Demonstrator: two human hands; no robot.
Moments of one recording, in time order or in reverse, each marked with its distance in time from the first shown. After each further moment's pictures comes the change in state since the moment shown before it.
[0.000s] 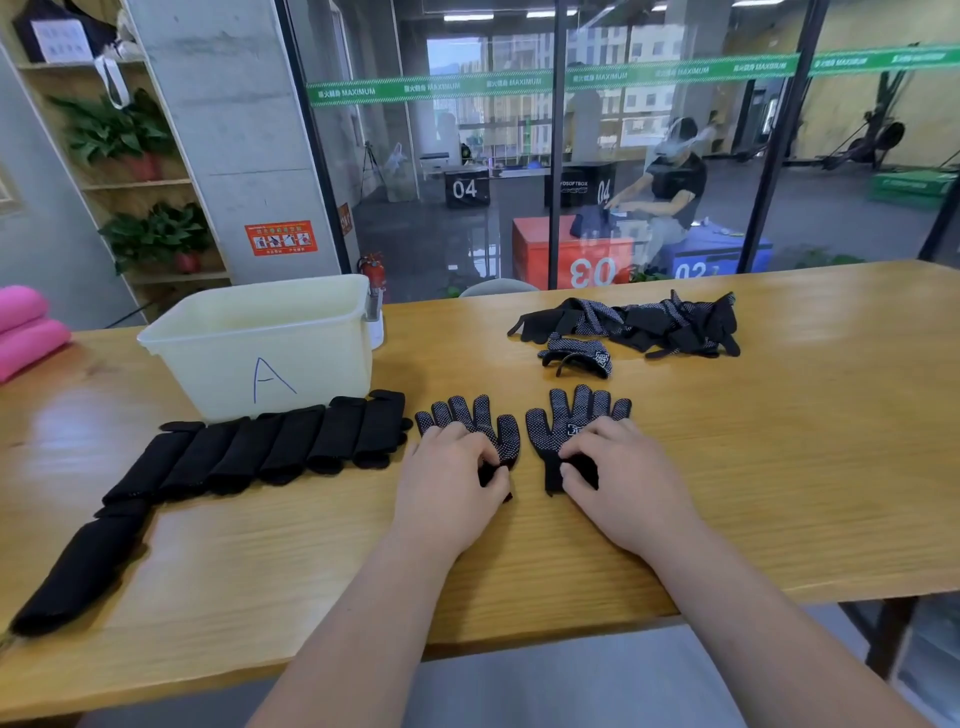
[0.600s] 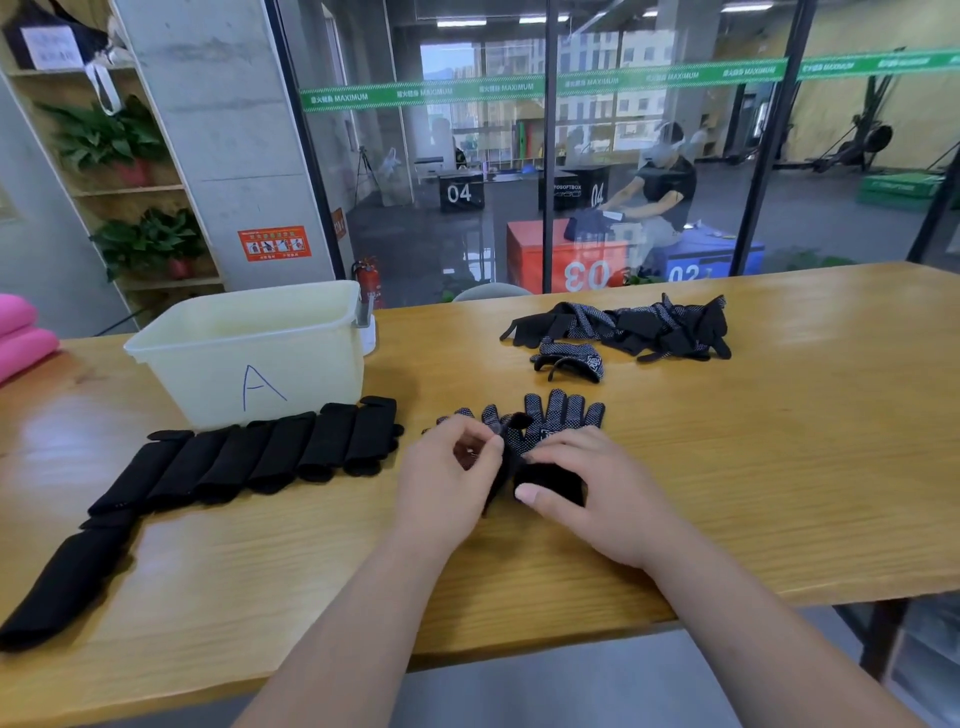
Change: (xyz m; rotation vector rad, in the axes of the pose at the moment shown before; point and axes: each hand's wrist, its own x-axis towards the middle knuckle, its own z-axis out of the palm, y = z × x) left_hand -0.002 0.019 -0.014 -0.629 0.093 -0.157; right_hand -0.004 -0.008 -0.014 0.279 -0.133 -0.150
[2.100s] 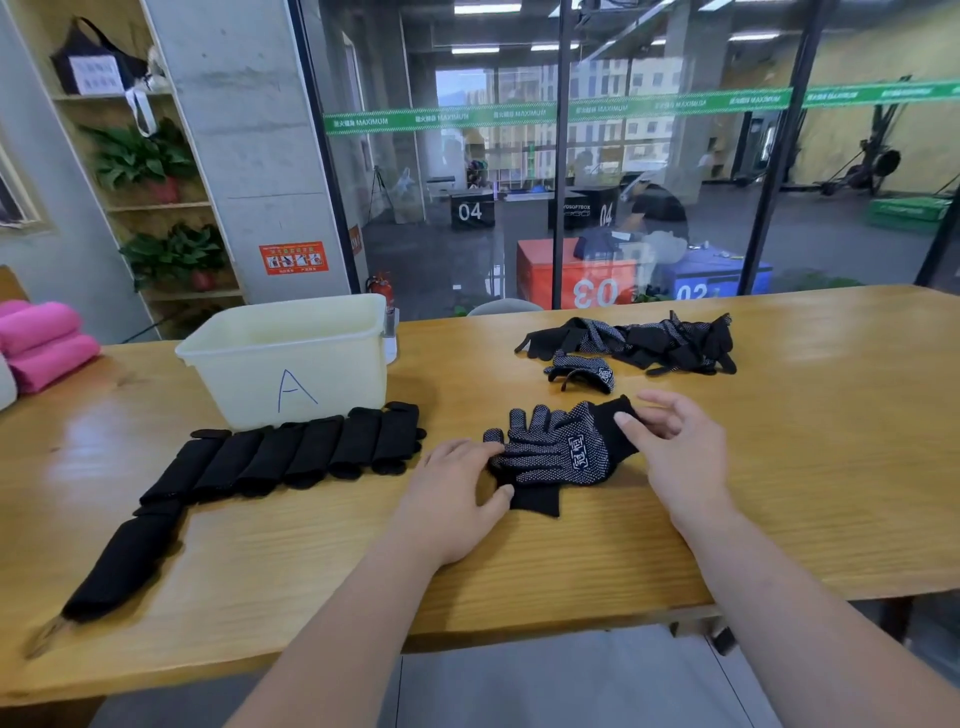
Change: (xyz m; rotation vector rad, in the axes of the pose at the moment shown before) left_hand 0.002 -0.040 -0.023 0.578 -0.304 0.203; right_hand 0.007 0.006 -0.032 0.648 0.575 0.574
